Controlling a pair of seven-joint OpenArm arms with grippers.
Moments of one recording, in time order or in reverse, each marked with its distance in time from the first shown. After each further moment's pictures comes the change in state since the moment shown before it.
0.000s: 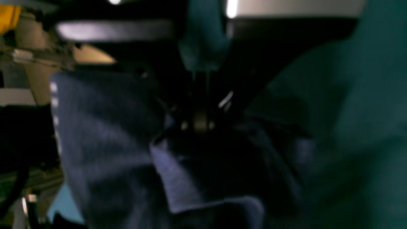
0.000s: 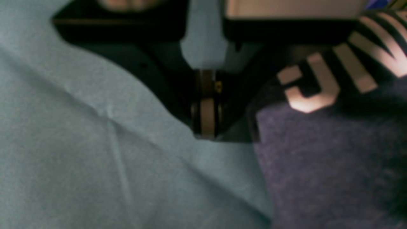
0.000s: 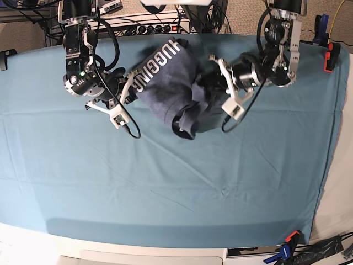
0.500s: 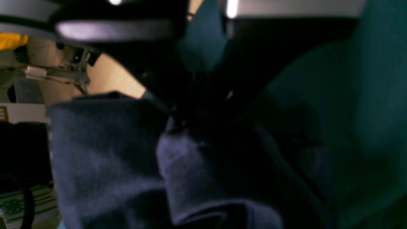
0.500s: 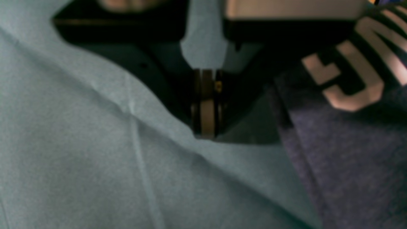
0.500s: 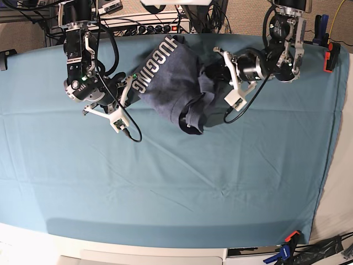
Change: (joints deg) left arm 2.7 -2.0 0.0 0.0 -4.4 -0.9 3.5; right arm 2.6 -0.1 -0.2 -0.5 -3.6 -0.3 -0.9
